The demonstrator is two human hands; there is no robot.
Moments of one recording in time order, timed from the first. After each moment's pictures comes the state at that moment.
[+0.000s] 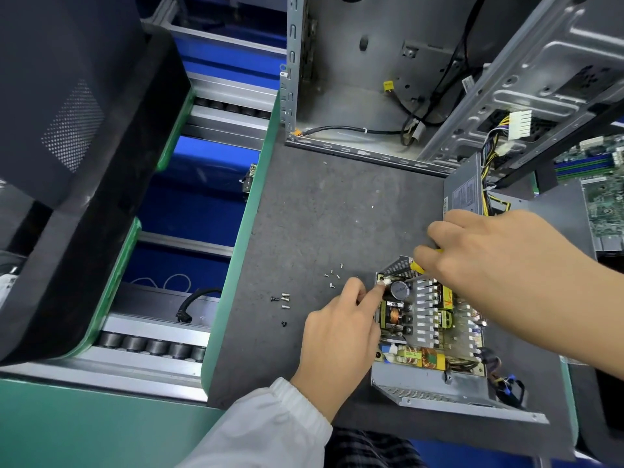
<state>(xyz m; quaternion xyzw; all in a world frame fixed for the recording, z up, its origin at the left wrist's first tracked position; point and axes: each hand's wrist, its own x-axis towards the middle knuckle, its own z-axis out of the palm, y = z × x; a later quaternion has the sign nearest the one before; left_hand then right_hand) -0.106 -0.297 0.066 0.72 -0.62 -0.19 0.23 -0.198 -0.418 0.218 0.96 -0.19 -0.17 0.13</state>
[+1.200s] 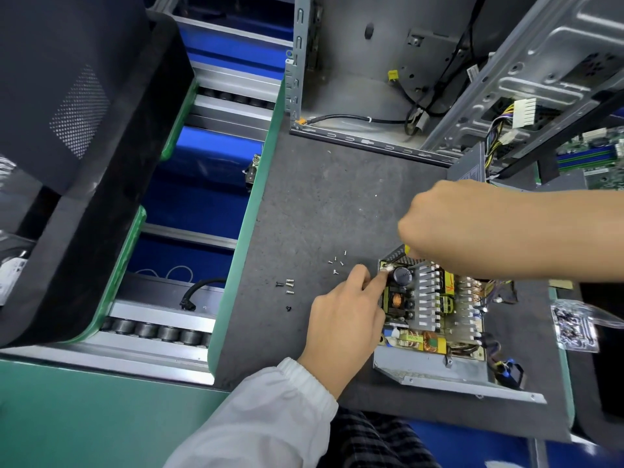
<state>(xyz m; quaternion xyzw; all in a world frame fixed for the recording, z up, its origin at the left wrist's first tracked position) -0.107 -0.296 0.069 0.72 -0.62 -0.20 0.23 -0.157 -0.428 0.220 0.91 -0.12 -0.38 0.13</state>
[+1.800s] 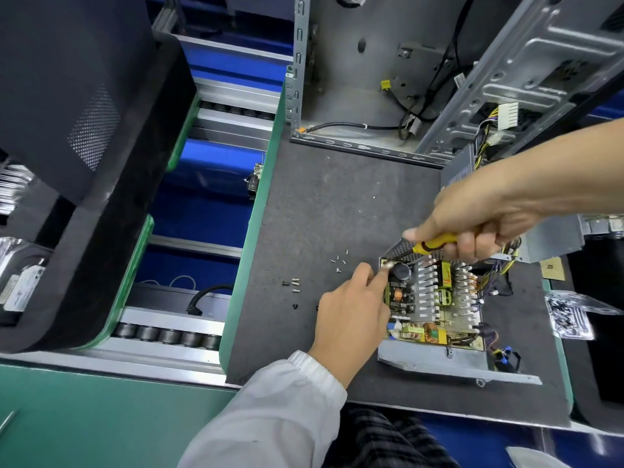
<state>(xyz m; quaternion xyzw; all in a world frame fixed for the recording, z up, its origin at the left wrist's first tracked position) -0.108 -0.297 0.072 0.72 -0.61 -0.25 0.22 -0.159 -0.453 0.219 0.49 -0.62 -0.40 -0.47</state>
